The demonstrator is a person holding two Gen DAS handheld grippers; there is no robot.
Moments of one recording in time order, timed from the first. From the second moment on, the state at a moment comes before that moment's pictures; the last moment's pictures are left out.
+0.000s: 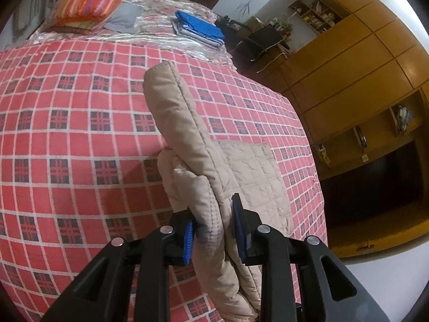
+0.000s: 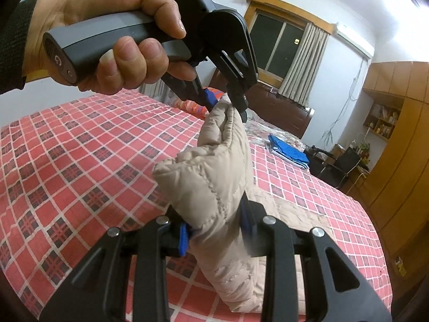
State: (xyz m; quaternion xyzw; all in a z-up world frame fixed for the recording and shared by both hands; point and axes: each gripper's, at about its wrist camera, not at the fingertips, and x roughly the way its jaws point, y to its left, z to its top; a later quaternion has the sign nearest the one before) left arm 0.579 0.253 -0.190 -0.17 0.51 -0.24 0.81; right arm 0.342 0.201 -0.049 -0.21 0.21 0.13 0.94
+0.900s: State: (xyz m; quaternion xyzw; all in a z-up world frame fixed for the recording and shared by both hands) left arm 0.589 0.106 -0.155 -0.08 0.52 -0.25 0.81; right arm 0.339 0.077 -0.029 -0.10 0.21 0.09 0.97
